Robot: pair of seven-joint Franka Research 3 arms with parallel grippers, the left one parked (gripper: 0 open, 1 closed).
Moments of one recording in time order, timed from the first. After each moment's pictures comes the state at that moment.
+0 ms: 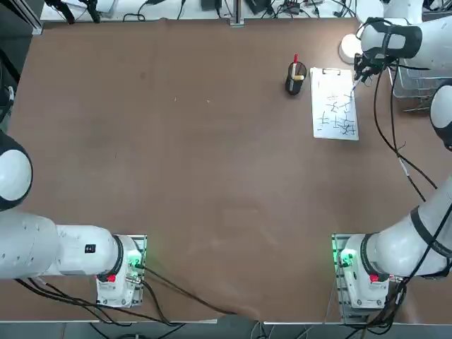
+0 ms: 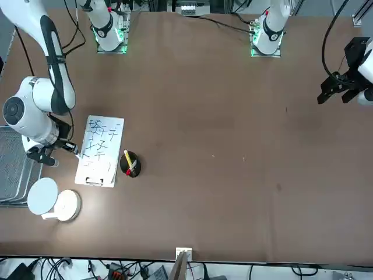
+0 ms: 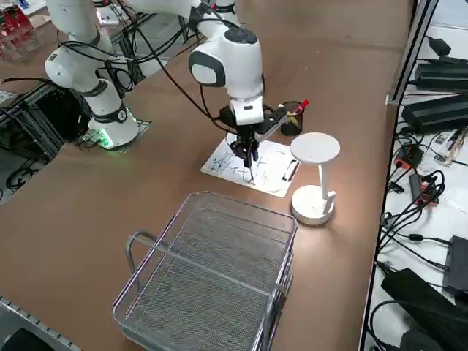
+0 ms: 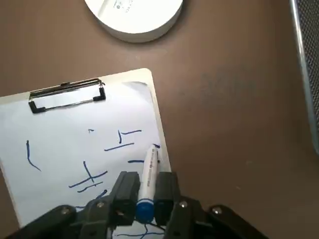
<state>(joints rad) 0.10 0.37 -0.20 -1.97 0.01 2.36 0.18</state>
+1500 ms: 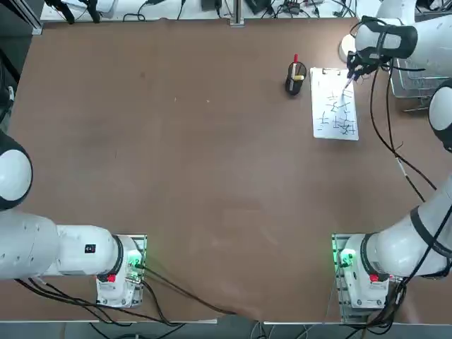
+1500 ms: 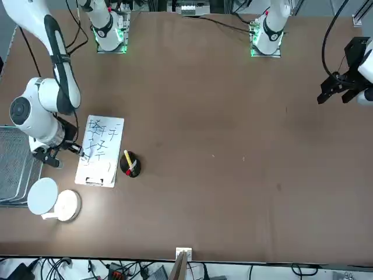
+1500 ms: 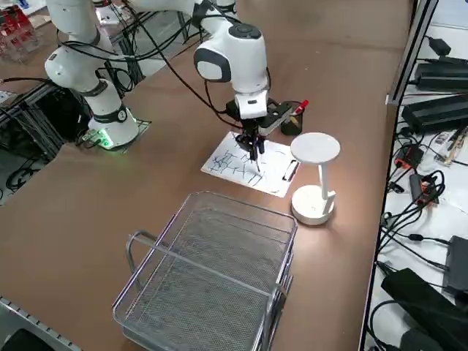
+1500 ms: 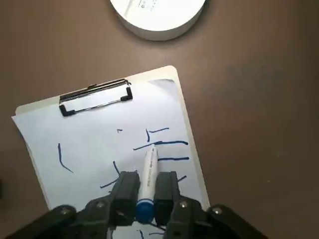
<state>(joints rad) 0.11 0.37 -0.15 -1.97 0.04 2.38 0.26</state>
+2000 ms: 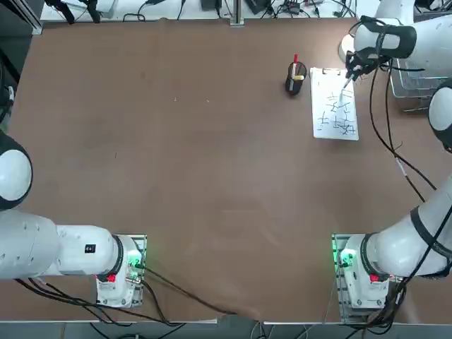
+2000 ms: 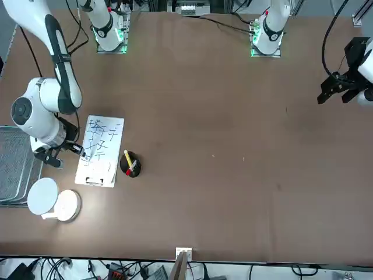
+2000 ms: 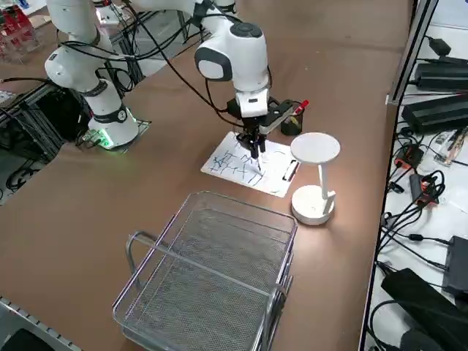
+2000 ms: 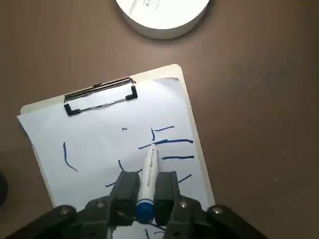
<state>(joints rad) 0.11 0.37 -0.14 -1.97 0.04 2.38 0.28</state>
